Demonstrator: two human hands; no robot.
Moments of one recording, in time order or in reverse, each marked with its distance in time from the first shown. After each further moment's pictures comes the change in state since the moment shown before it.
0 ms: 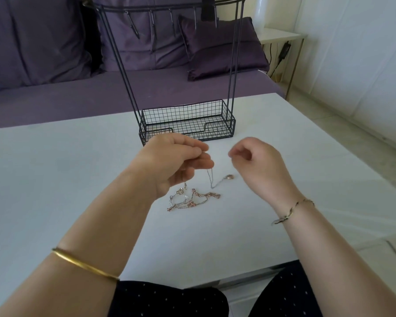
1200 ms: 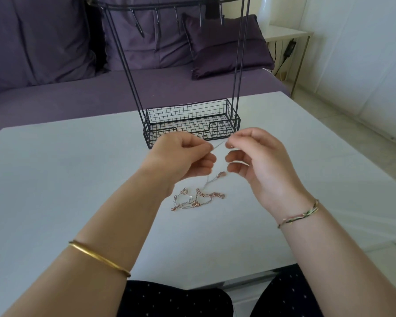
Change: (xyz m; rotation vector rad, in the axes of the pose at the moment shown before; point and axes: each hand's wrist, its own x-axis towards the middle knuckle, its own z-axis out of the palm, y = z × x) left_hand 0.011 -0.008 0.002 0.071 0.017 0.098; right_hand -0.008 -0.028 0.002 0.898 -0.034 0.194
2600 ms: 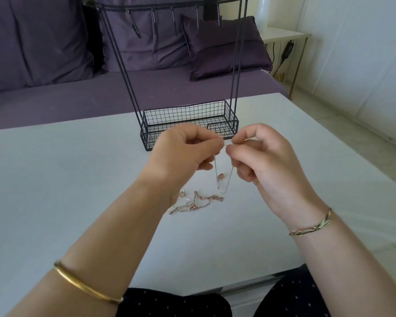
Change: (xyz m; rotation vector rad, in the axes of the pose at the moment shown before) left_hand -0.012 0.008 0.011 0.037 0.015 0.214; right_hand -0.004 -0.003 -0.012 -0.201 -0.073 -0.143
